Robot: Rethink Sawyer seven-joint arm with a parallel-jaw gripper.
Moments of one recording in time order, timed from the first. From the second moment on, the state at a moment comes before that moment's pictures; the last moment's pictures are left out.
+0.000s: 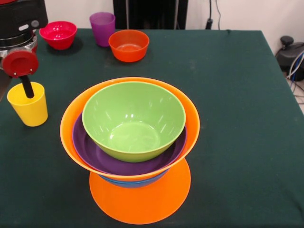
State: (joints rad) arm -0.65 -0.45 0.15 1.23 -0.15 0.75 2.38
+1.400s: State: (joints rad) arm -0.67 -0.47 0.15 1.27 -0.21 0.75 2.38
